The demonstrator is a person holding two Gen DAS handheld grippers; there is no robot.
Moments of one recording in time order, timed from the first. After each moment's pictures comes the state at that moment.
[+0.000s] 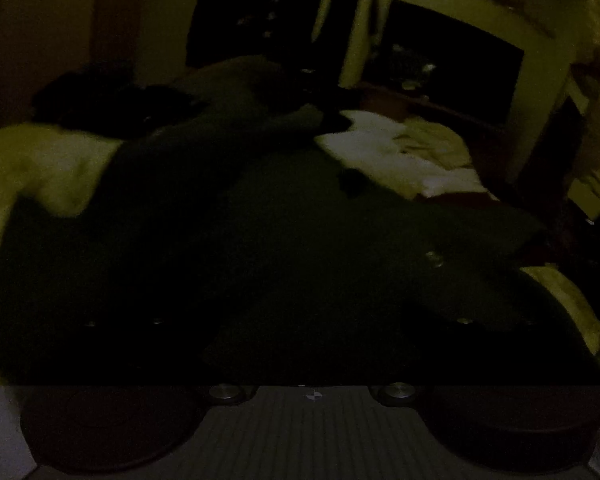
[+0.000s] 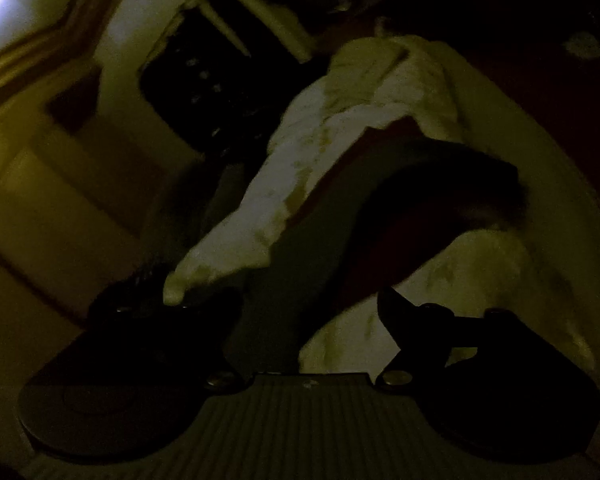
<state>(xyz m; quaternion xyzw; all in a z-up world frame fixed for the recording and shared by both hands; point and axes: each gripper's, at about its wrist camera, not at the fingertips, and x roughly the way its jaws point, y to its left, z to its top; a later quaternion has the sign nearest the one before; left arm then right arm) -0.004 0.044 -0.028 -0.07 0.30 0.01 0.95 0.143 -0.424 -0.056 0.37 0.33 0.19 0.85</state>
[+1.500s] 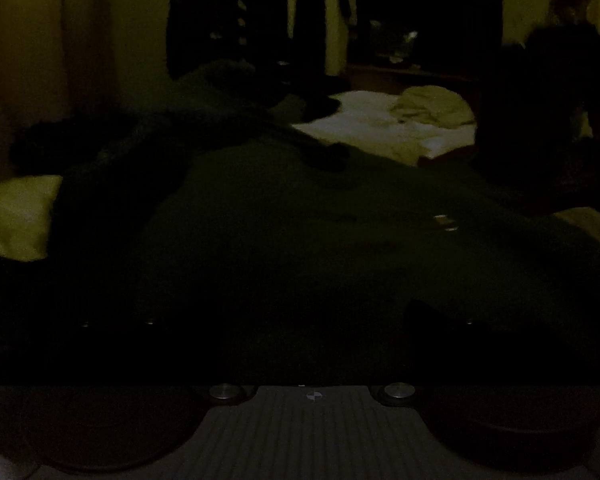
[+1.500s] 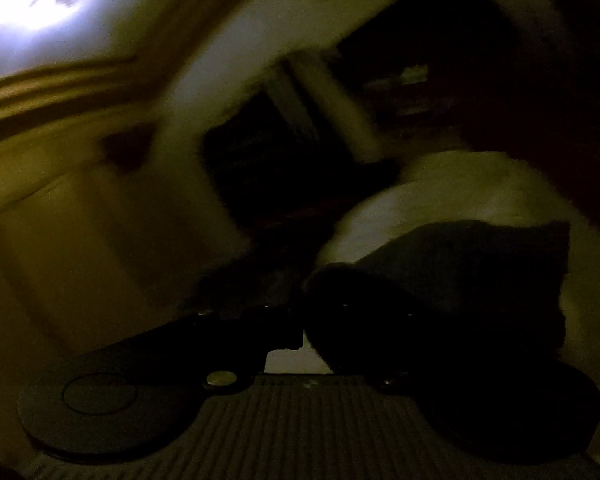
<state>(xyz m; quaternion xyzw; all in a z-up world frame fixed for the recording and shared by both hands) 0.015 0.001 -0.061 0.03 0.31 0.05 0.95 0.234 -0.335 0.007 0.29 0.16 0.26 0.91</state>
